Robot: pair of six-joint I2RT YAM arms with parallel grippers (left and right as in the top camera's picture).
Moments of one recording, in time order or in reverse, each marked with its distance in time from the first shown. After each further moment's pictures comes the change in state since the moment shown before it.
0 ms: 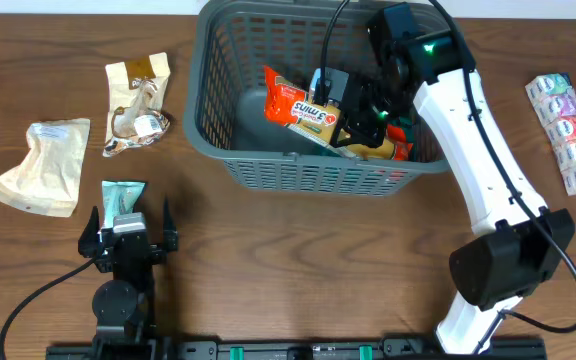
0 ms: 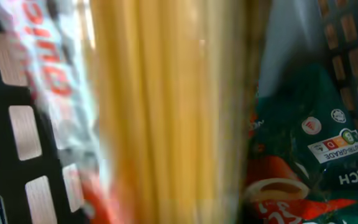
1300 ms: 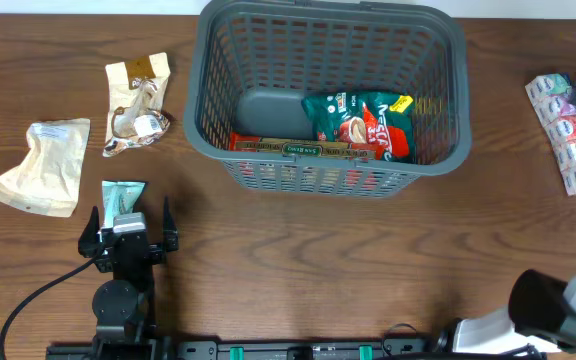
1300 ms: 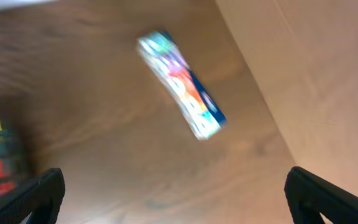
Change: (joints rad) left arm 0.000 0.000 0.000 0.000 0.000 0.000; right arm -0.701 -0.191 0.416 -0.176 0.668 0.817
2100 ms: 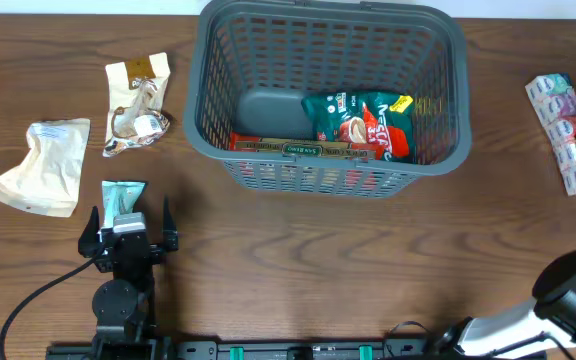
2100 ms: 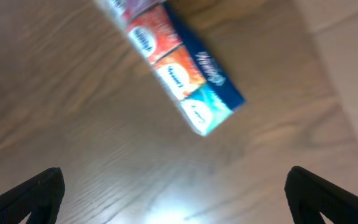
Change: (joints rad) left arm 0.000 0.000 0.000 0.000 0.000 0.000; right arm -0.287 0.110 -0.578 0.472 -0.243 -0.175
